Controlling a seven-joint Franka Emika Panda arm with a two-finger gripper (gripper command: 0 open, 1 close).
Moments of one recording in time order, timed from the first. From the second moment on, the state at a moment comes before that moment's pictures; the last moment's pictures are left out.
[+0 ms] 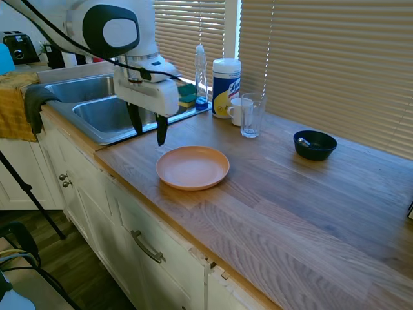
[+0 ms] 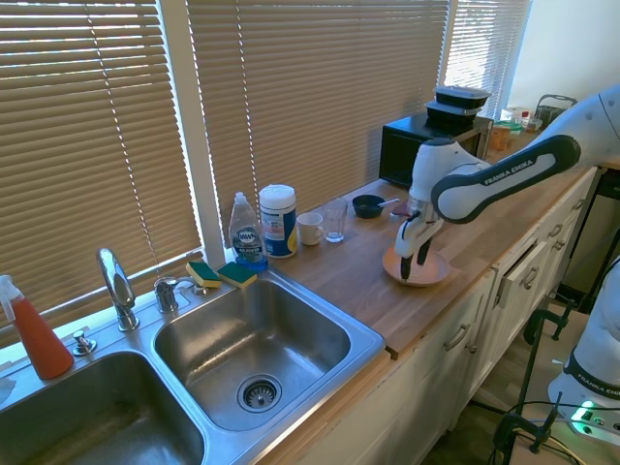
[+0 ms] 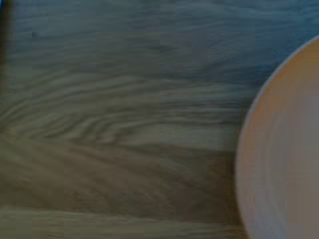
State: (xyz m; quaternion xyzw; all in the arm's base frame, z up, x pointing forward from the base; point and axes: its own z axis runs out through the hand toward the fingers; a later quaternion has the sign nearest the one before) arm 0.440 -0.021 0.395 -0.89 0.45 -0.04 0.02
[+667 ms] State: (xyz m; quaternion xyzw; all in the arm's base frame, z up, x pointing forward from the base) arm 0.446 -0.199 0.368 -0.85 0.52 -0.01 0.05
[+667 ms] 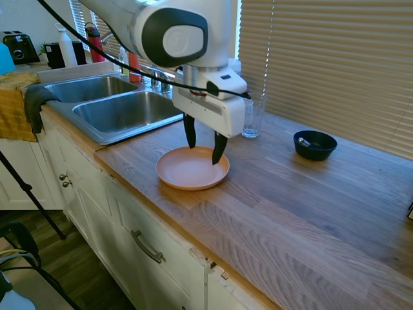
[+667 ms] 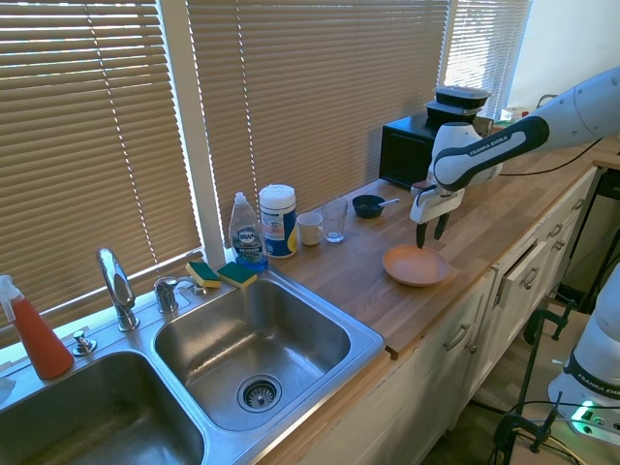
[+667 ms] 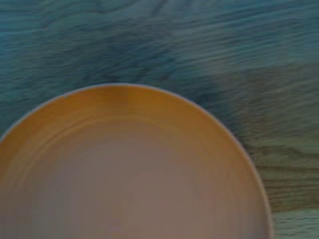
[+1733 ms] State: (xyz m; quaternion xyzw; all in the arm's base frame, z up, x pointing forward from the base) arm 0.461 -0.217 0.313 -0.87 0.48 0.02 0.14
